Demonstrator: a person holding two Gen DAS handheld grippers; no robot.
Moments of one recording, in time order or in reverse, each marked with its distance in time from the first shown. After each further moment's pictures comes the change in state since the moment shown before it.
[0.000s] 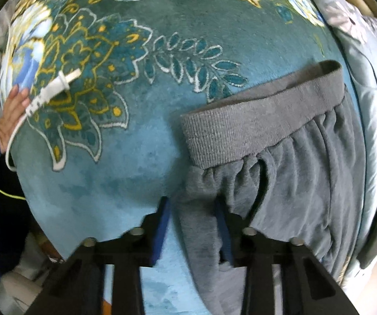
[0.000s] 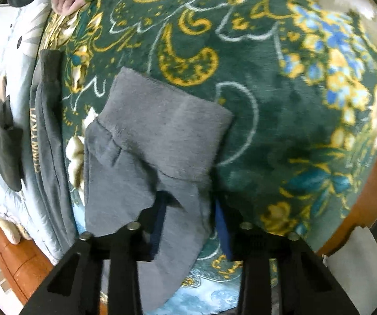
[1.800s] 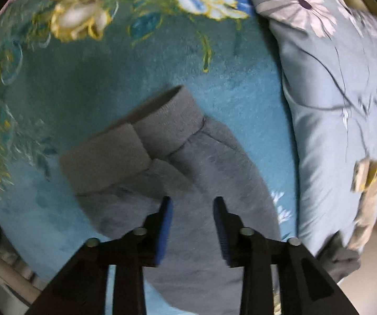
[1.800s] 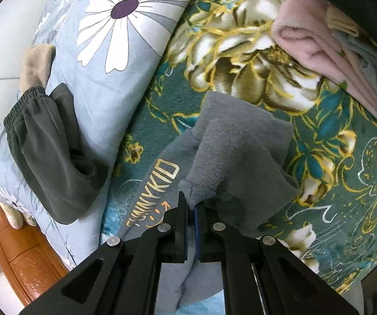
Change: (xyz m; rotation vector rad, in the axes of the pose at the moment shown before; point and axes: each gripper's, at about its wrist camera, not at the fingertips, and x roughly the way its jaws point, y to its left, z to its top) left arm -0.004 -0.203 0.089 -0.063 0.099 -0.059; right arm 0.003 0.287 0.122 -0.221 -0.007 0.012
